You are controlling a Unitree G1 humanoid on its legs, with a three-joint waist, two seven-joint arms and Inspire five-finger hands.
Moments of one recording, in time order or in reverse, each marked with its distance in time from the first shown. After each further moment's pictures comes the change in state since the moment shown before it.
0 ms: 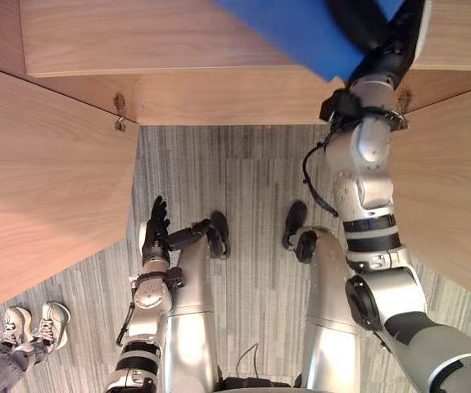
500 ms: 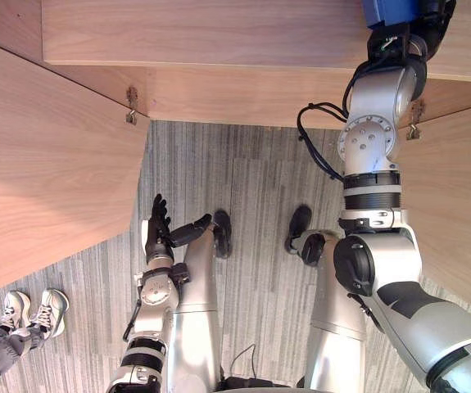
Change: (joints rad) left arm -0.030 -0.012 -0.045 -0.002 -0.029 0.009 0.066; right arm -0.241 0.034 -0.151 0.204 0.354 -0.082 -0.105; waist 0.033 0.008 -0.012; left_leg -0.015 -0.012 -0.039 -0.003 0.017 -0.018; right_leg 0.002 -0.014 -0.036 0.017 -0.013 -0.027
